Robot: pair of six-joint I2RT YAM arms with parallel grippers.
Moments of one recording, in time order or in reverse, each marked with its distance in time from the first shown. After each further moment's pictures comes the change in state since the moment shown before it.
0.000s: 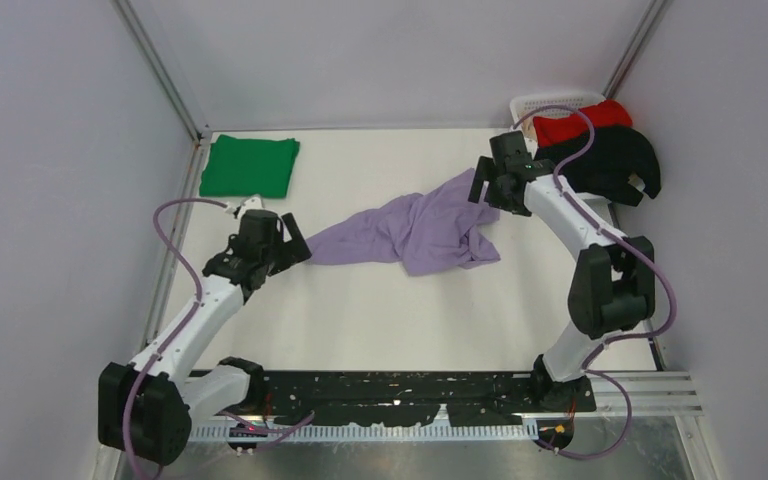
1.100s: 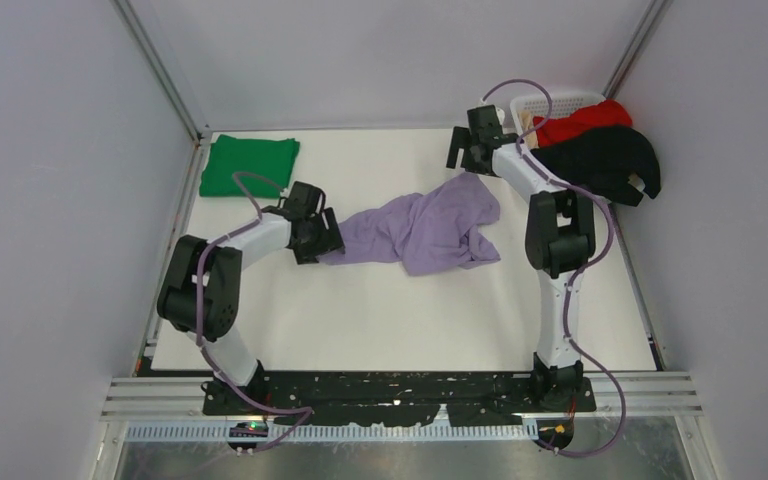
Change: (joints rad) left arm 0.010 0.686 0.280 0.088 0.330 -0.029; right arm -0.010 0.404 0.365 0.223 -0.024 -0.134
